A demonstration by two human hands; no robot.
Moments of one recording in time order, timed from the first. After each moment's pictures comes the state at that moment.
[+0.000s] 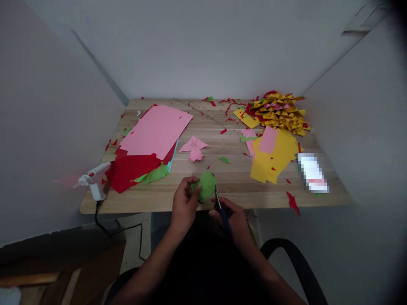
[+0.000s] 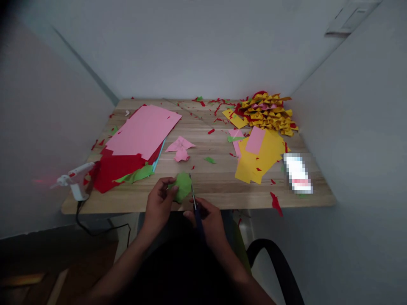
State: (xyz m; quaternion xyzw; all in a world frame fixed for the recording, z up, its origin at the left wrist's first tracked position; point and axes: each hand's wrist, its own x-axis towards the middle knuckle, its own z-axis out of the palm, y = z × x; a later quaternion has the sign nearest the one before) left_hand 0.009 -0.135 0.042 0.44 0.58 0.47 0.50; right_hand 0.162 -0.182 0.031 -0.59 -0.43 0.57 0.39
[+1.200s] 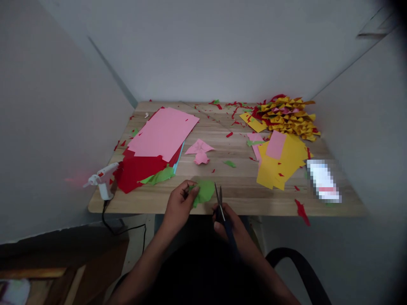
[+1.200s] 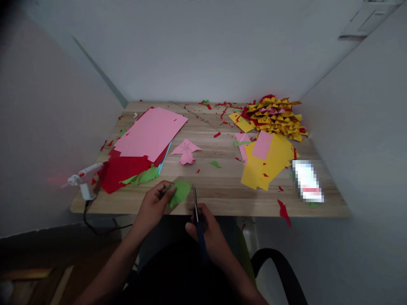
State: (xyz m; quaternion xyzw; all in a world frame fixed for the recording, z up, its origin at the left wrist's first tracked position) left_hand -0.023 -0.125 0.055 0.50 0.58 0.40 0.51; right_hand 0.161 -0.192 0.038 -0.50 -0.47 0.63 0.36
